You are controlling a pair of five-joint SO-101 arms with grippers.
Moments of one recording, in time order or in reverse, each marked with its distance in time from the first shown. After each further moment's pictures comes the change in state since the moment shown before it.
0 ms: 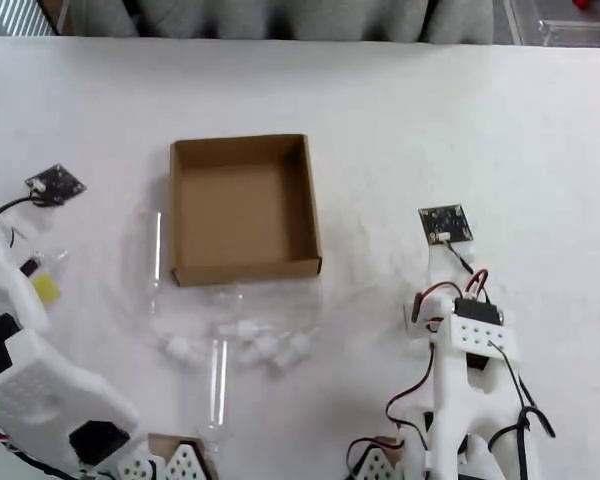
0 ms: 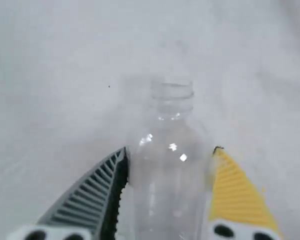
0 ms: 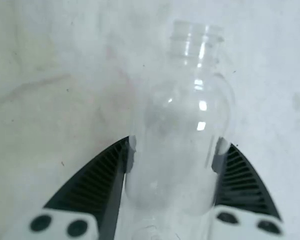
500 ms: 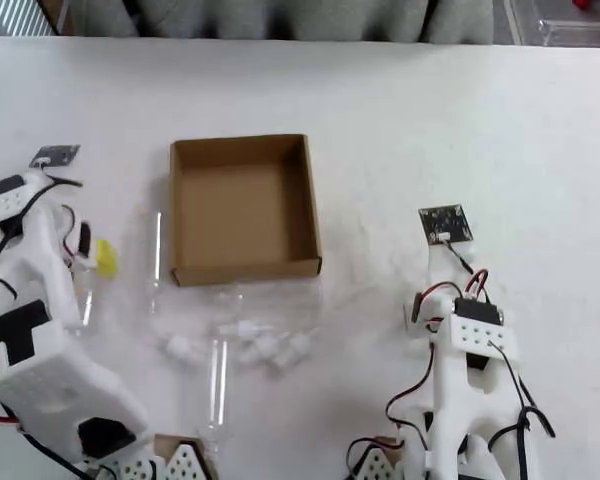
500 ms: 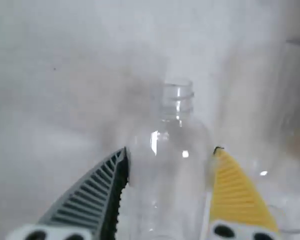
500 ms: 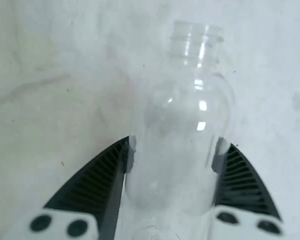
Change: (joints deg) left arm 11.7 0.0 0.0 9.5 56.5; right arm 0.0 0.0 0.0 0.0 0.0
